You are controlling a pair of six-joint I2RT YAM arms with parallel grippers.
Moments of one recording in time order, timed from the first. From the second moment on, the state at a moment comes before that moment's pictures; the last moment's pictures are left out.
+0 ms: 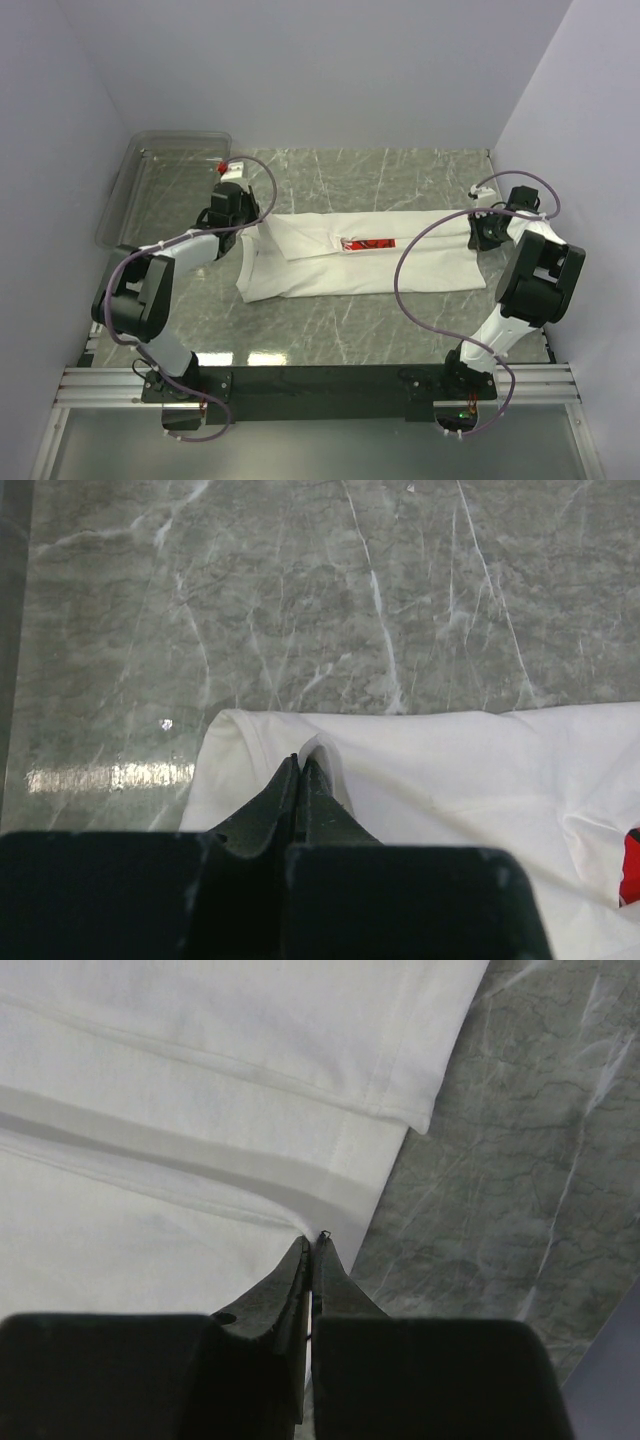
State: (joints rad) left arm -0.30 1.63 0.88 0.31 -0.07 -0.35; right arm -0.43 1.75 1.12 -0.50 -0.41 -0.67
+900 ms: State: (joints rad) left arm -0.30 1.21 0.88 0.03 -0.11 -0.43; right arm -0.41 1.51 1.10 -0.53 -0.45 -0.66
